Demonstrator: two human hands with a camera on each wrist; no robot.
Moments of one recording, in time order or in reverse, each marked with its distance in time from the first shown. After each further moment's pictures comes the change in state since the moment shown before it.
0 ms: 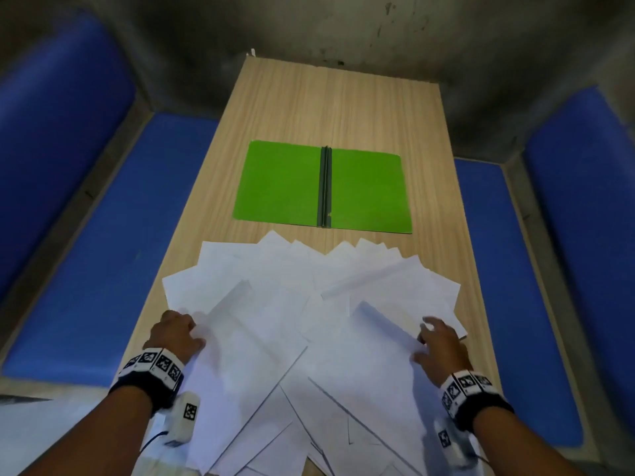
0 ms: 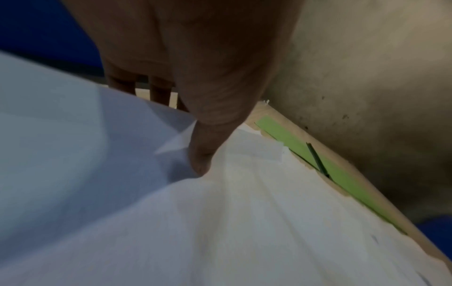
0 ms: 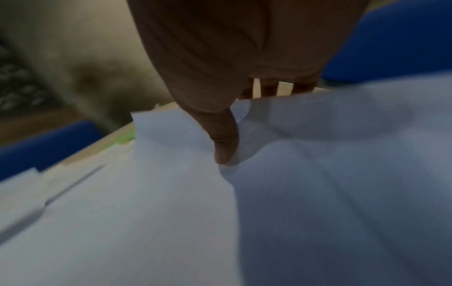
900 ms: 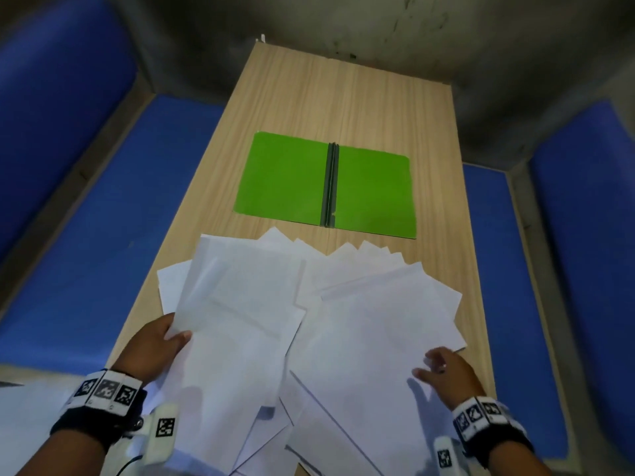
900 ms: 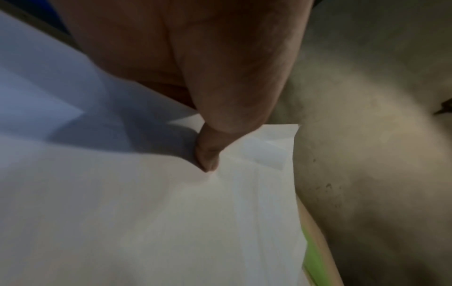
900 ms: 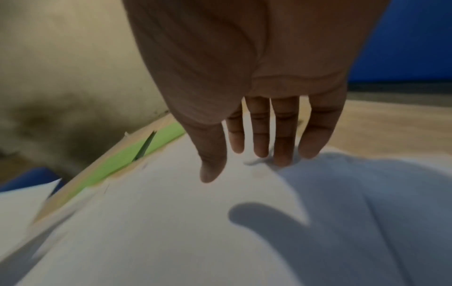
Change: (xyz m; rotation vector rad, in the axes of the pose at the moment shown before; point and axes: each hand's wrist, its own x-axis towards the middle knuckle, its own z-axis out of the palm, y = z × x) left_hand -0.038 -0.016 -0.016 -0.582 -0.016 0.115; right_hand -0.017 0.005 -0.008 0.544 -0.106 0.306
